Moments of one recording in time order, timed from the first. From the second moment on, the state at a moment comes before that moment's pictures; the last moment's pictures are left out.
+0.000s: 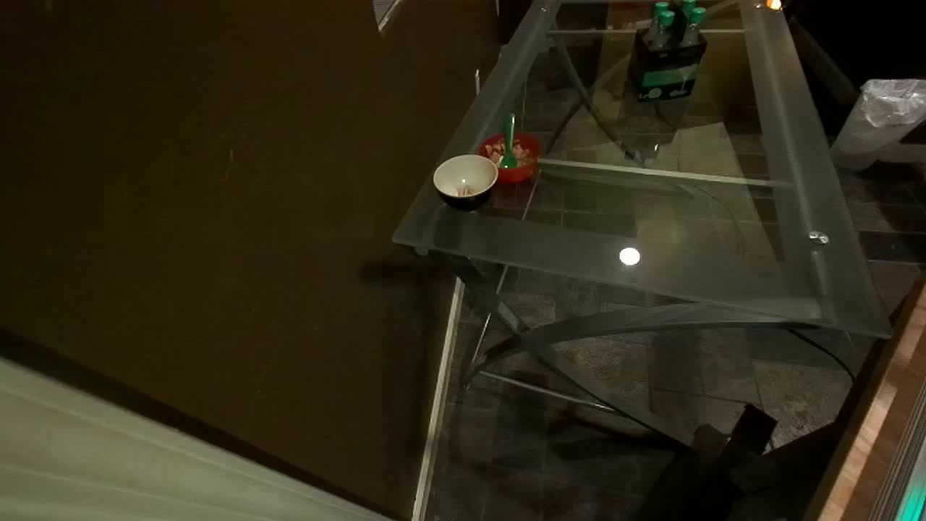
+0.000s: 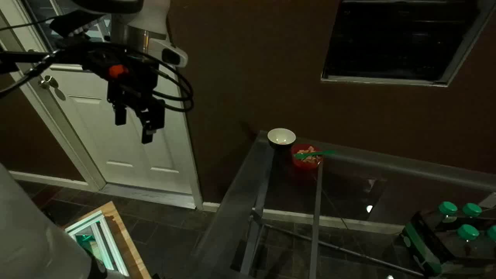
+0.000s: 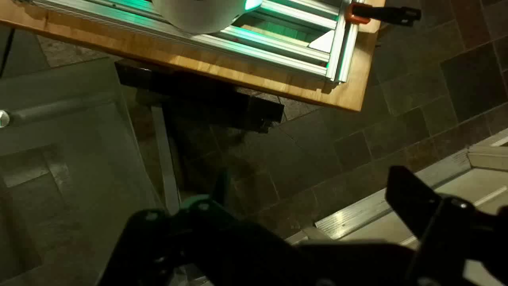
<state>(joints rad) 0.21 -0.72 0.08 -2.66 0.19 1.63 0.00</state>
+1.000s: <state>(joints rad) -0.06 -0.64 -0.01 -2.64 0.15 1.97 0.06</state>
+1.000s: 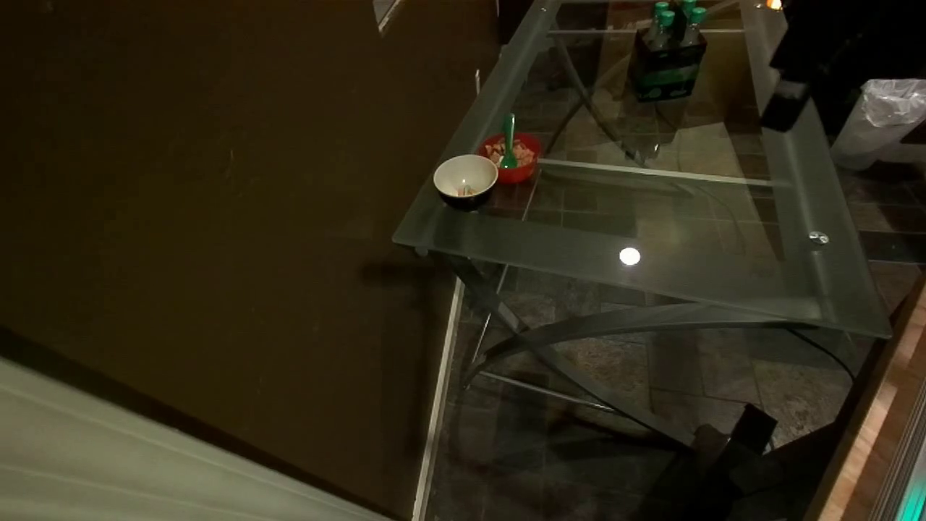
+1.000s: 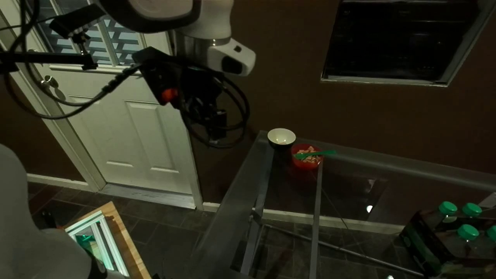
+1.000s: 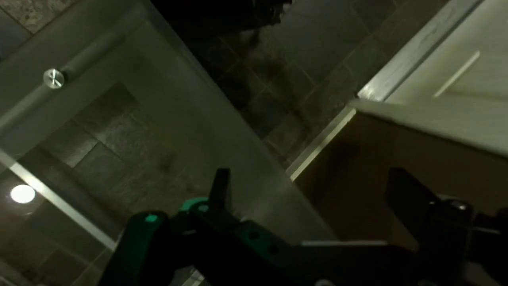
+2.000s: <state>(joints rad) -0.10 -0.48 -0.02 -2.57 0.14 2.18 0.16</state>
